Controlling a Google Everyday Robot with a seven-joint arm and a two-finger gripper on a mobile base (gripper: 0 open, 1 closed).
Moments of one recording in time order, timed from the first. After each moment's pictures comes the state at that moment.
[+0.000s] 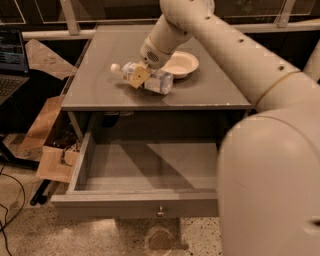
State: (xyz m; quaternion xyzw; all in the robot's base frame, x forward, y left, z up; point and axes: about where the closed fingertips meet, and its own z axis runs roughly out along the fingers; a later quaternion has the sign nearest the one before) arm 0.721 0.042 0.858 -0.55 0.78 0.16 0.25
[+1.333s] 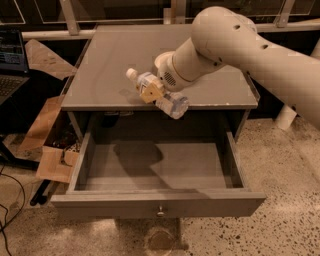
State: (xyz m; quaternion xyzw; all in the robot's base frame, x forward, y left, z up) arm 0.633 -0.001 0.867 -0.42 0.83 0.17 0.32
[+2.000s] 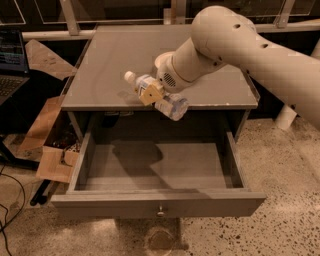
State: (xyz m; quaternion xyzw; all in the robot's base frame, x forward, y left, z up) arm 0.625 0.003 0.864 -0.43 0.83 0.18 0.31
